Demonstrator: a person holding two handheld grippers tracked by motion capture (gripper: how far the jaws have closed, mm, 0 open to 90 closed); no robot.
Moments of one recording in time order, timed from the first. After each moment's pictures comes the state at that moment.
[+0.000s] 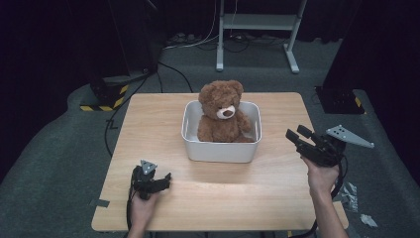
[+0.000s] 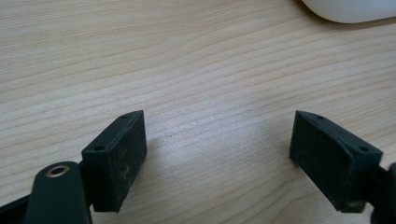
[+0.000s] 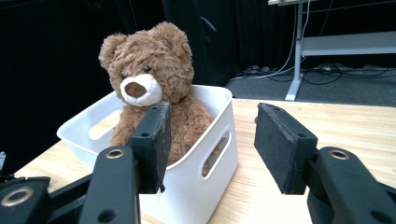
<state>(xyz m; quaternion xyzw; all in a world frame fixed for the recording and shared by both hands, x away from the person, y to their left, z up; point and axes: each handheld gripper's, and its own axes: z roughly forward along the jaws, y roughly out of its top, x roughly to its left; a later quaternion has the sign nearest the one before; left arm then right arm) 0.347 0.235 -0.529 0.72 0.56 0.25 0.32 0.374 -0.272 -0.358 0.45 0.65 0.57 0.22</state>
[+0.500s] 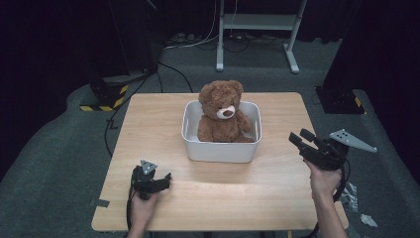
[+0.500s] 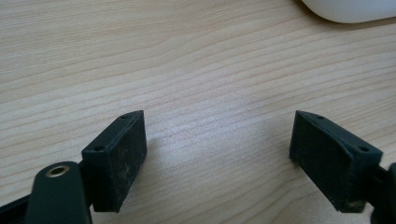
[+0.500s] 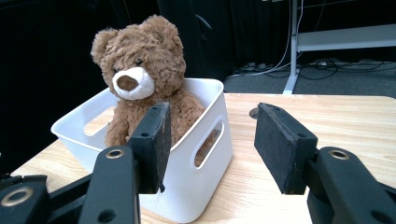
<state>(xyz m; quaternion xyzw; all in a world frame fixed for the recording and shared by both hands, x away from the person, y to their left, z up) 0.347 0.235 -0.529 0.72 0.56 0.25 0.32 0.370 -0.281 -0.367 0.46 0.65 0.57 0.22</state>
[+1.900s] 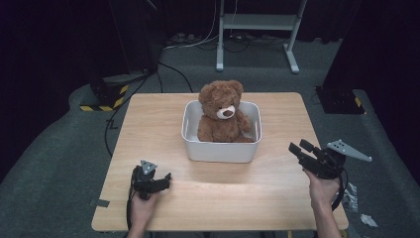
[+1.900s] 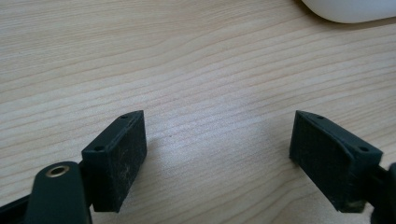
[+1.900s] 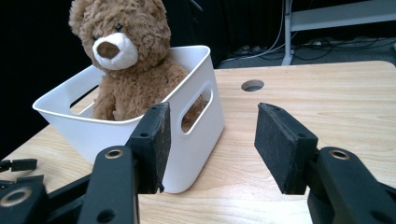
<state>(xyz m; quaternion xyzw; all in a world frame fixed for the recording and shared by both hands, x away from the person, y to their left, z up) 0.347 0.235 -0.528 0.72 0.56 0.25 0.32 0.363 -0.289 -0.400 0.48 0.65 0.55 0.20</state>
